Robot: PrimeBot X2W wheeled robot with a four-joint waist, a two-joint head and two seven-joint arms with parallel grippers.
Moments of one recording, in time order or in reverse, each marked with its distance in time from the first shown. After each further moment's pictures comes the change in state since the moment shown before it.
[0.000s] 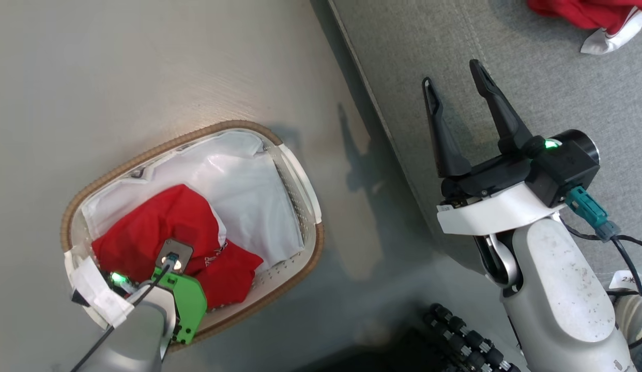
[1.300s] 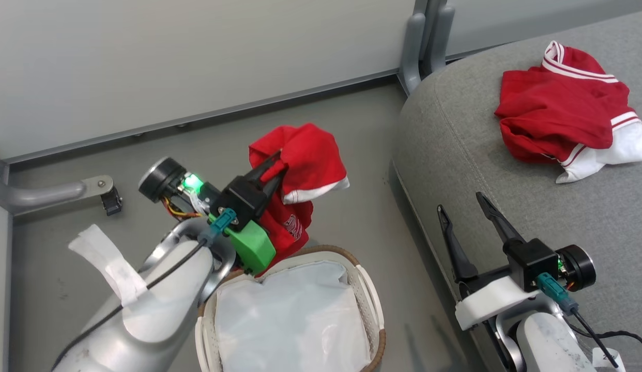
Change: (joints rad) left arm 0.028 0.117 -0.138 -0.831 -0.041 -0.085 -0.004; right arm 0.286 0.001 -0.076 0.156 -0.151 0.000 0.000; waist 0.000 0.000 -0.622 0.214
